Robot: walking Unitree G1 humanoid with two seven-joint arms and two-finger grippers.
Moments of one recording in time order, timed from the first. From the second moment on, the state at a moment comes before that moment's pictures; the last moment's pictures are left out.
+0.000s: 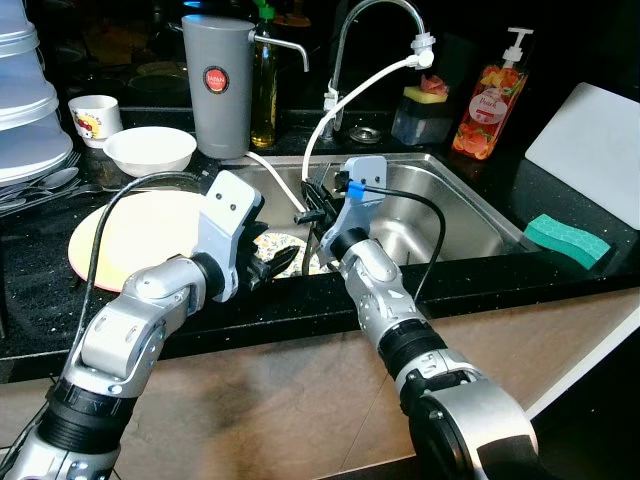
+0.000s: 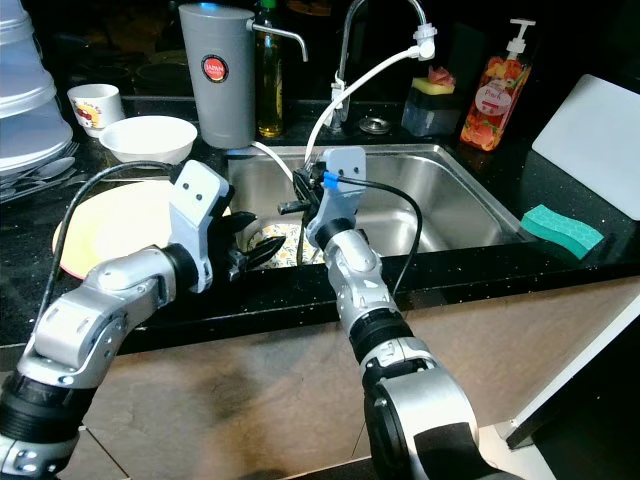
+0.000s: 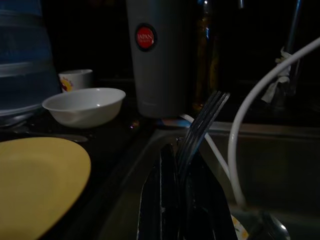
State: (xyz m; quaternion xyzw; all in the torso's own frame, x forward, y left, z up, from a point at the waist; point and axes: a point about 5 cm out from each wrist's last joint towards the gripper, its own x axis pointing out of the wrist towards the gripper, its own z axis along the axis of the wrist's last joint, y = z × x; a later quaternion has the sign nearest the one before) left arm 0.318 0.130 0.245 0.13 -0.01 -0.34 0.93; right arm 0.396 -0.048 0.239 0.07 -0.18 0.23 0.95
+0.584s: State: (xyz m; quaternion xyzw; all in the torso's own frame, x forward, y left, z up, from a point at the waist) left arm 0.321 0.135 0.245 0.13 -0.01 -0.32 0.94; right arm 0.400 -0.065 0.242 0.08 -0.20 0.18 0.96
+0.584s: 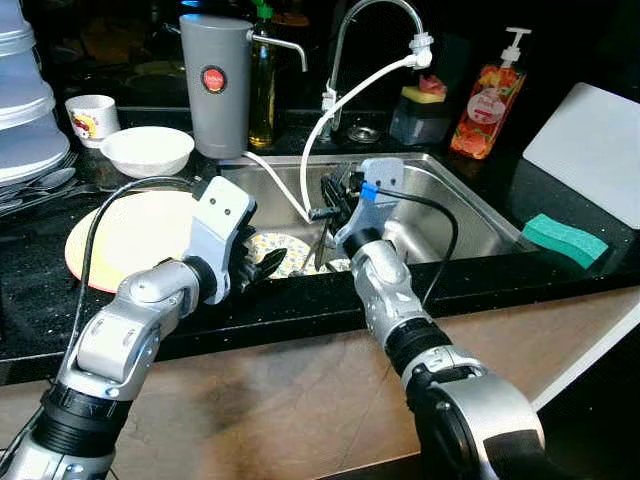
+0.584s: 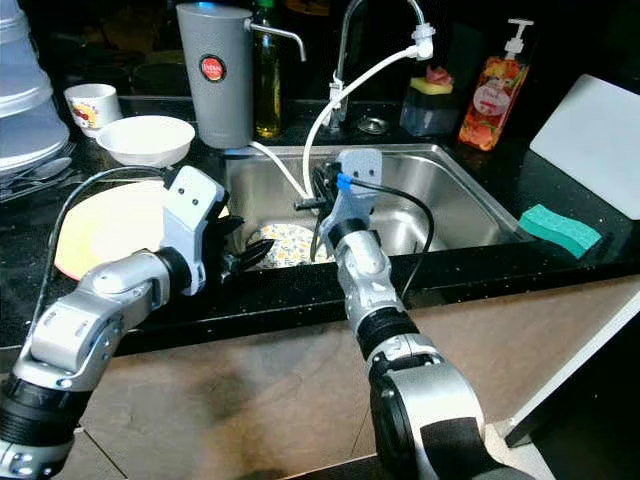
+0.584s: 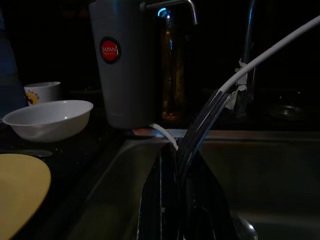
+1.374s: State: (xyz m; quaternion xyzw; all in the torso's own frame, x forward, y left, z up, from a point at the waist) left arm 0.341 0.222 0.297 0.14 -0.09 0.00 0.99; right arm 0.402 -0.077 0.257 0.11 -0.23 0.20 0.95
